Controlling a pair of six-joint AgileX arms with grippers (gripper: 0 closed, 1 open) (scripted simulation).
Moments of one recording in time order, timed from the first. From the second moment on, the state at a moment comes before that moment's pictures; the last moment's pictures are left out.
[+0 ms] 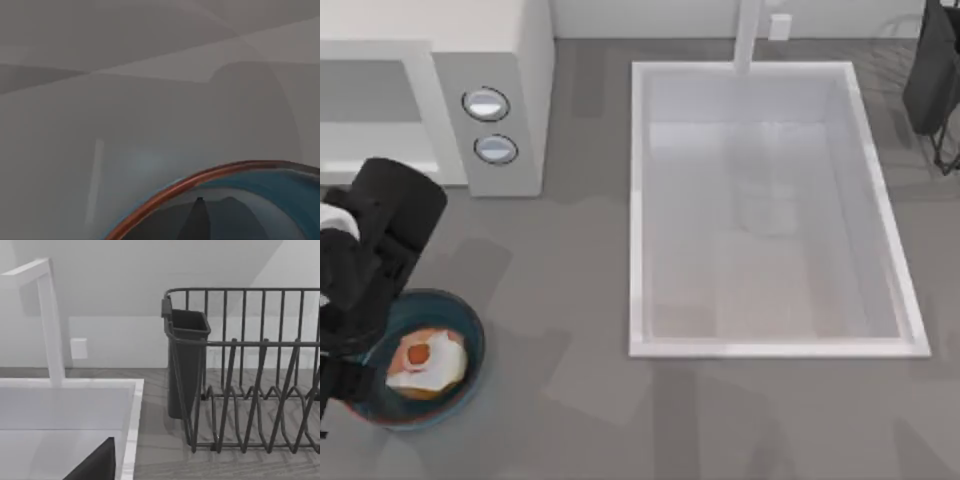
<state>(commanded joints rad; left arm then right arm) -0.30 1.47 0.69 -0.70 -0.52 -1.71 0.00 0.00 0.00 0.00 0.00 0.00</state>
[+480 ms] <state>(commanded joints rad) -0.08 0.62 0.24 -0.22 -0.24 -0.67 0.00 0.00 0.00 0.00 0.00 0.00</state>
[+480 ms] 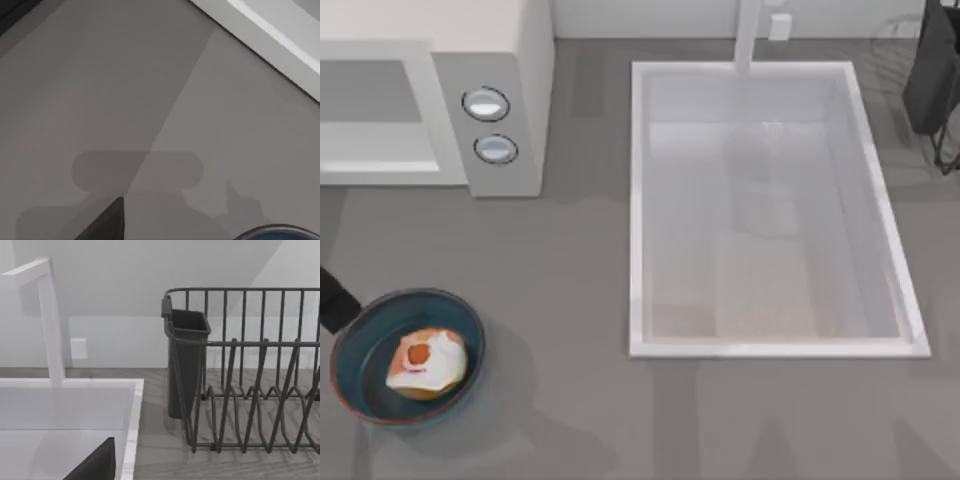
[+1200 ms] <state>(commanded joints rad) 0.00 0.00 0.00 0.00 0.00 0.00 0.00 0.00 0.00 0.00 0.00 0.00</state>
